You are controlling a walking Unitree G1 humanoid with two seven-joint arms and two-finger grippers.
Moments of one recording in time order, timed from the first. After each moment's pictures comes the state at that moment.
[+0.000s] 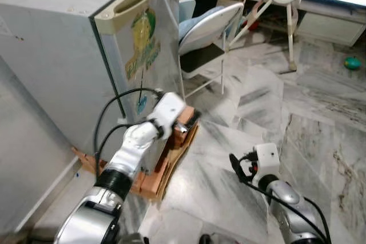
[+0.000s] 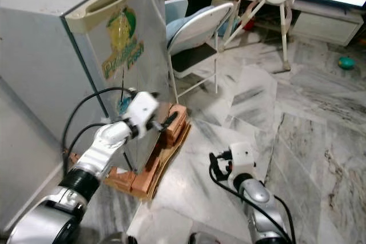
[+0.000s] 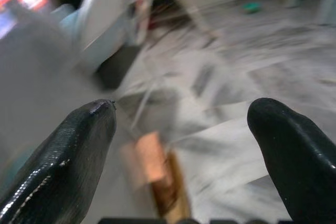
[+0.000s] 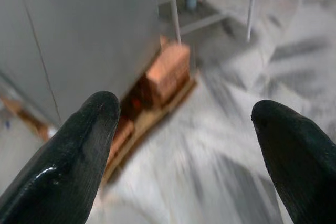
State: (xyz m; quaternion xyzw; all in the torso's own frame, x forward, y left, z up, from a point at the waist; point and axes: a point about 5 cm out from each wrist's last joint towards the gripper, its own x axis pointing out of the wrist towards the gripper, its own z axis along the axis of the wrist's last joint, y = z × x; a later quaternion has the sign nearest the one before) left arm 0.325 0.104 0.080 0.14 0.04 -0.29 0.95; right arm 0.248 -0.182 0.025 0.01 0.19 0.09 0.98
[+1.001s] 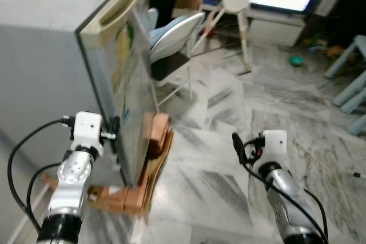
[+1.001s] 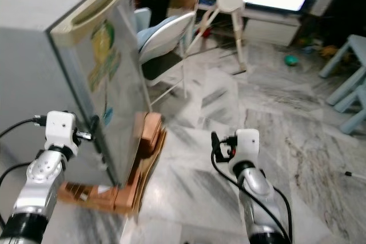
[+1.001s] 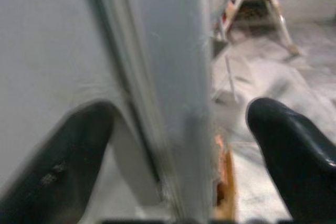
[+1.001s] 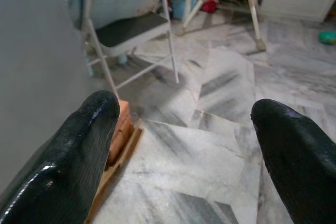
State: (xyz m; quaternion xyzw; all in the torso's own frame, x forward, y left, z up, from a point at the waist) left arm 0.288 0.201 0.071 0.08 0.06 -0.03 0.99; right arm 0.263 -0.195 0.052 0.02 0.11 0.05 0.99
